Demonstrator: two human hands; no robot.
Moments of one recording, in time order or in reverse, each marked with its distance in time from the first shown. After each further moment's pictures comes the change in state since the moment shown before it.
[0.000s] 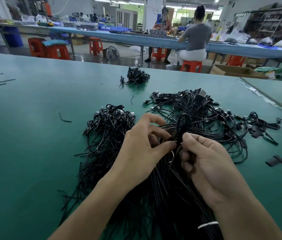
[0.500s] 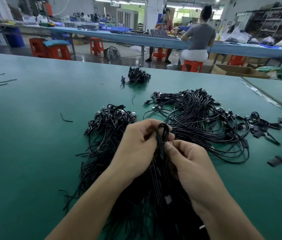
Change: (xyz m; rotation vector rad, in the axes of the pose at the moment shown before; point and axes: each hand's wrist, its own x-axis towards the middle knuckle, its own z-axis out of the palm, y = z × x) left_hand 0.004 0.002 -0.003 -0.249 0.015 -0.111; right_hand -0.009 0.017 0.021 -0.186 -0.106 -0.030
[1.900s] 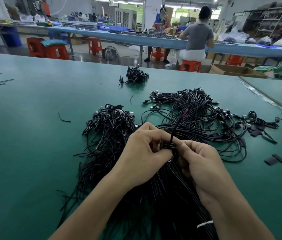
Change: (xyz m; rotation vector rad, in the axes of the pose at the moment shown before) left_hand -0.006 -0.003 0.005 0.253 -0.088 0.109; right_hand 0.012 0.003 -0.024 -0.040 0.144 -0.020
